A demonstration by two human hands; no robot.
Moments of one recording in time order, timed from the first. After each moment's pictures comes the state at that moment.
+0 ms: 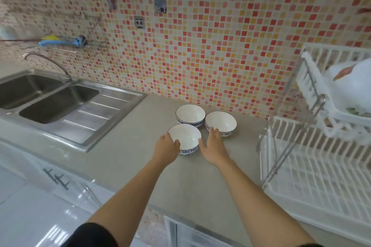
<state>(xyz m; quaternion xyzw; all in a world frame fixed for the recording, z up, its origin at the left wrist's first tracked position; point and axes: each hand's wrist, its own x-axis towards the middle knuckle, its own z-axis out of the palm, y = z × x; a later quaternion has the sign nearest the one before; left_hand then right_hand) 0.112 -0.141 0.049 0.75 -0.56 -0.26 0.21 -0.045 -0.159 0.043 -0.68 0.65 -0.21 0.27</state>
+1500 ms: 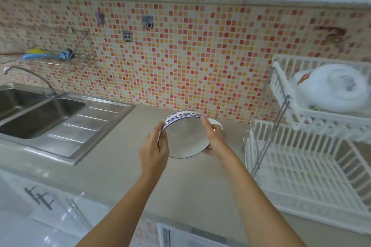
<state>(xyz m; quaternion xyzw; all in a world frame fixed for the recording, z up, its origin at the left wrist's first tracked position) 0.103 -0.083 0.086 0.63 -0.54 -0.08 0.55 -0.057 -0.116 0.126 -0.41 0.58 -0.43 0.56</state>
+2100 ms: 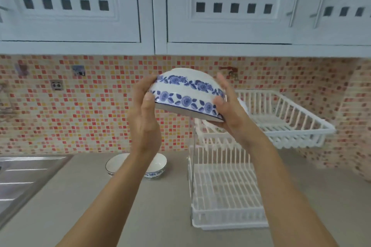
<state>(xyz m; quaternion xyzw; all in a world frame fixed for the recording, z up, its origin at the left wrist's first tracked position) -0.051 -0.036 0.290 0.19 -0.61 -0.27 0.72 -0.237 -0.007 0.303 -0.63 0.40 -0.58 0.33</state>
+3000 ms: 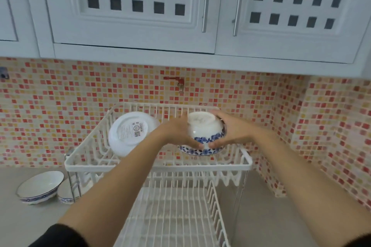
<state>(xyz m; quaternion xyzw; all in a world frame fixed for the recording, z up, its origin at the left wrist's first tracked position) -0.392 -0.107 0.306 0.44 -0.87 -0.17 0.14 -0.591 -0.071 0.310 -0.75 0.64 -0.15 0.08</state>
